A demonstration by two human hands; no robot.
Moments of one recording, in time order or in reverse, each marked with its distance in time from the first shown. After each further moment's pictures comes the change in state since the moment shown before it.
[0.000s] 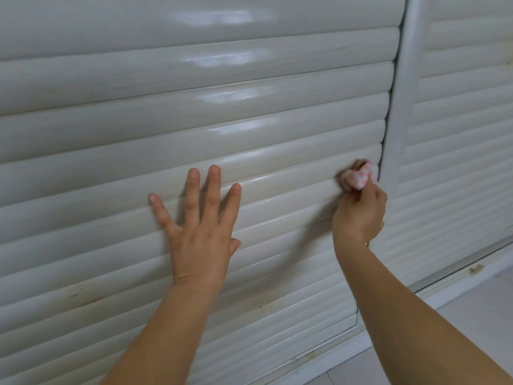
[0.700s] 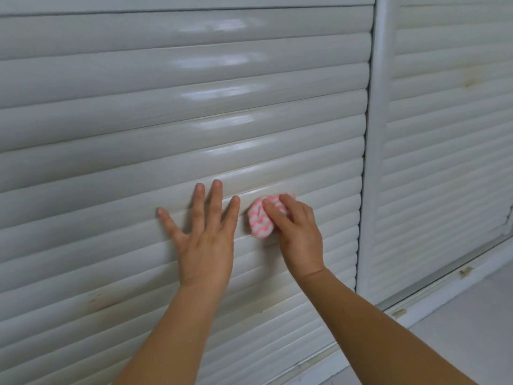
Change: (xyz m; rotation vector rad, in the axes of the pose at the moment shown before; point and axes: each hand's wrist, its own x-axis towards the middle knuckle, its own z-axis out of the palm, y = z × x) left_hand -0.001 0.001 -0.010 -0.035 -0.121 -0.041; right_hand -0.078 -0.014 -0.007 -0.083 -0.476 -0.875
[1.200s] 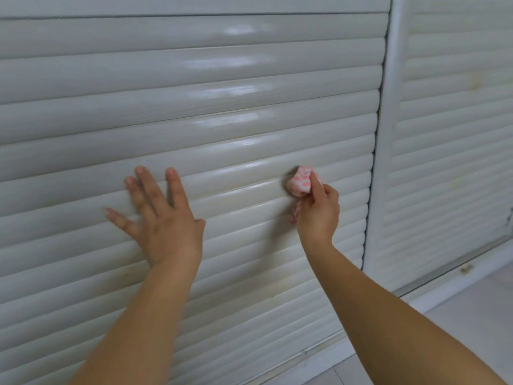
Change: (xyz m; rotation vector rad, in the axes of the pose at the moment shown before) left_hand -0.013 -0.066 -0.030 -0.086 -0.088 -0.424; right_hand 0.027 -0.037 -0.013 0.307 0.287 0.665
